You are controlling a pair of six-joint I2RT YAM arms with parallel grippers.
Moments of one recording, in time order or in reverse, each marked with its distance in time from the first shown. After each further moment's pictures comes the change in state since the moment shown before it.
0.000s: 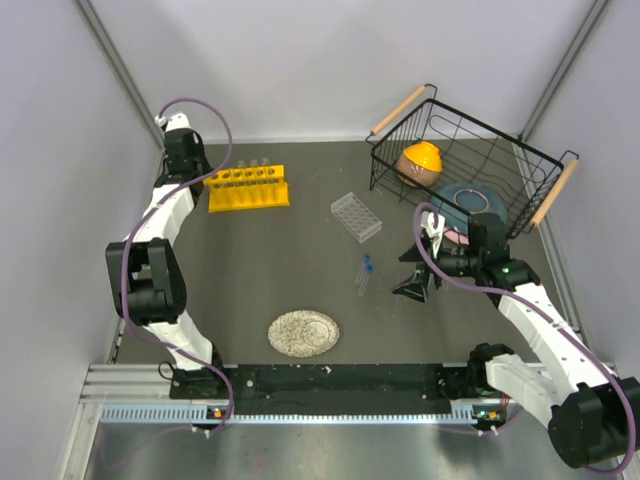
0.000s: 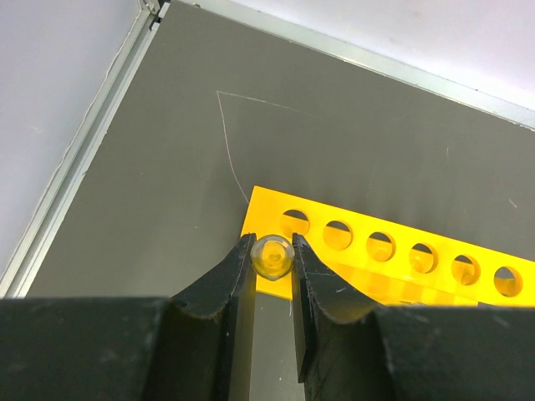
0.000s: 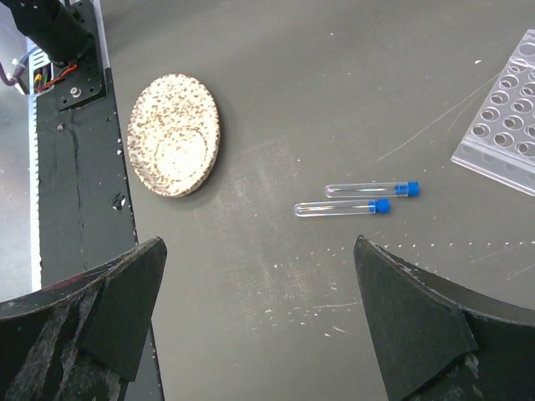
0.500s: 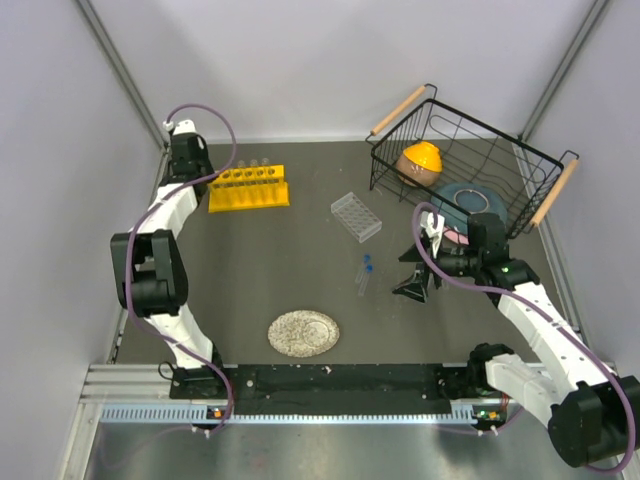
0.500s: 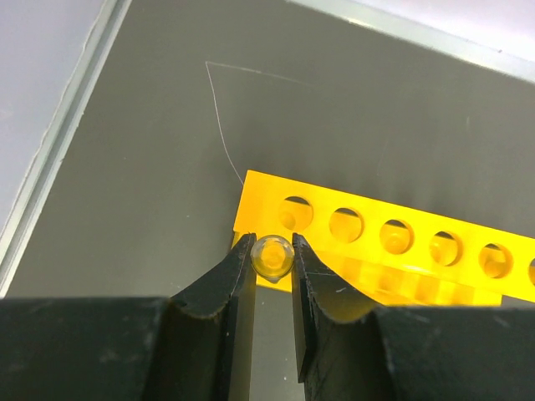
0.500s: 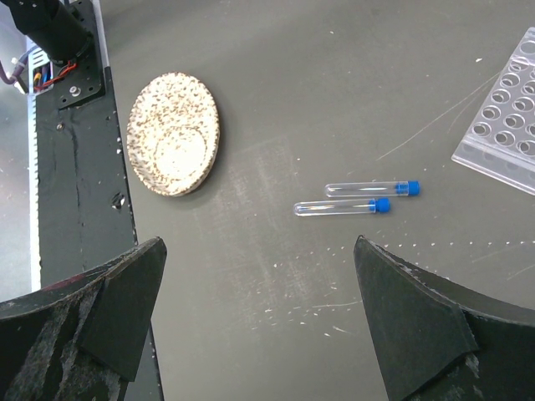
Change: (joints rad) left arm 0.000 0.054 0.000 -0.004 0.026 0.013; right arm 0.000 0.006 0.000 0.000 0.000 -0.006
